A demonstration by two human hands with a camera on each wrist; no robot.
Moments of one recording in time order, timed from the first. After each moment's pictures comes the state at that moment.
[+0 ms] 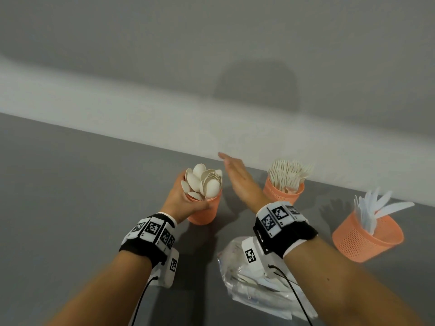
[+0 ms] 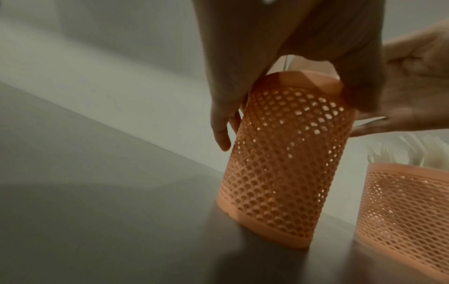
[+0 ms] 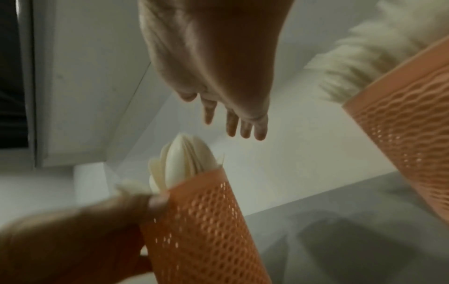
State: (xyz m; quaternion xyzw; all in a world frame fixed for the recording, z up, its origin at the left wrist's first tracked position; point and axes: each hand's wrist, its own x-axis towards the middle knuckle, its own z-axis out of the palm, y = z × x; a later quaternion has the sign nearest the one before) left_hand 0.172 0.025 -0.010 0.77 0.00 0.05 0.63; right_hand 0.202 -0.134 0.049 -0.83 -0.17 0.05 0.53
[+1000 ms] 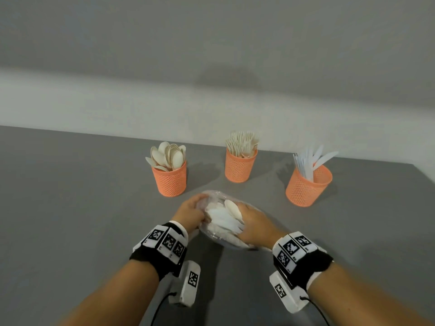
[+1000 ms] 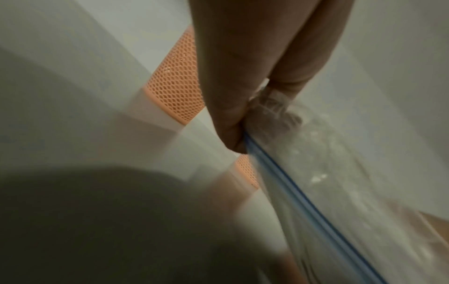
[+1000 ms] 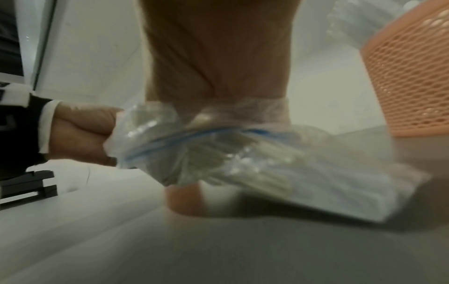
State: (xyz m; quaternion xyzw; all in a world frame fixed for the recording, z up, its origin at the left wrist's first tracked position) left_hand 0.074 -0.078 -0.014 0.70 0.11 -0.14 0.69; right_hand 0.060 -0.254 -0.018 -0.96 -0.14 0.09 0.22
